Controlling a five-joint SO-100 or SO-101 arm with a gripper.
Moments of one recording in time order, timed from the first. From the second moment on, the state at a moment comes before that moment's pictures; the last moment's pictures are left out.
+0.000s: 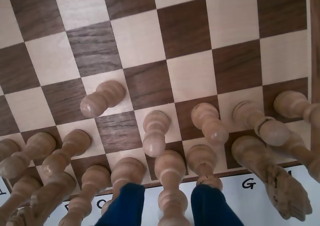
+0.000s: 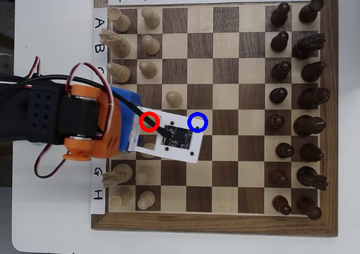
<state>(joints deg) 5.4 105.9 96.9 94.8 99.3</state>
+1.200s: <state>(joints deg) 3.0 102.6 106.3 85.3 99.3</state>
